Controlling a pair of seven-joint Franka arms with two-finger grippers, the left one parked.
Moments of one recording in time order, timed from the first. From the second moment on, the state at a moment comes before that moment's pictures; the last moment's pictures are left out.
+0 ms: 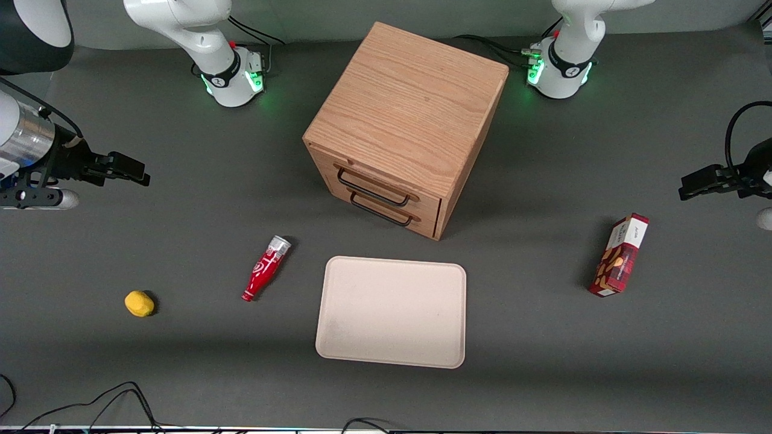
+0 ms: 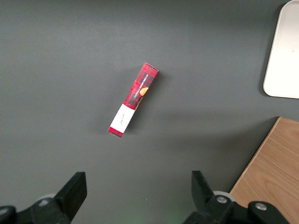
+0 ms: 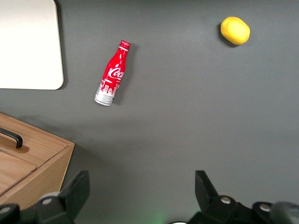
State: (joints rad) arm 0.05 0.01 -0.01 -1.65 0.07 1.56 0.13
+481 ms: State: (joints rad) arm 0.07 0.31 0.08 -1.42 0.07 1.57 0.43
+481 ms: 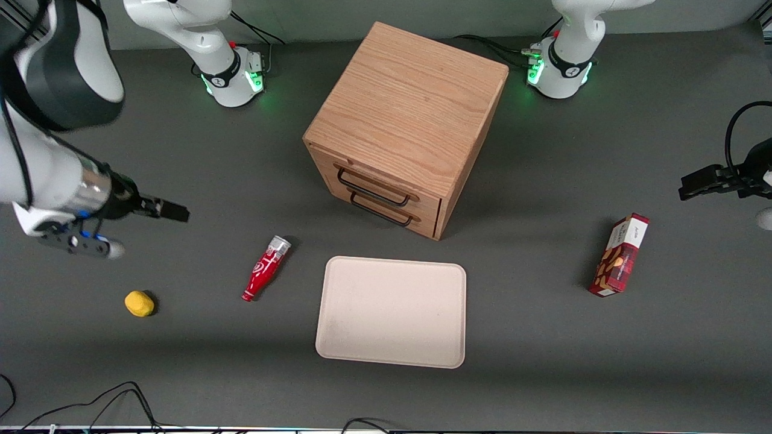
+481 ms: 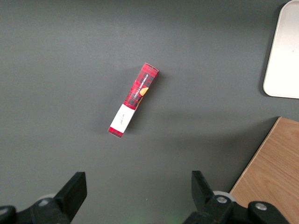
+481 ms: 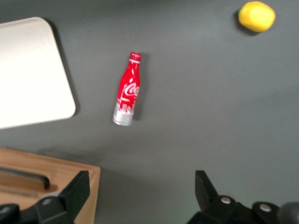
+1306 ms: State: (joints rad) arm 0.19 0.44 0.08 -1.77 0.00 2.13 0.90
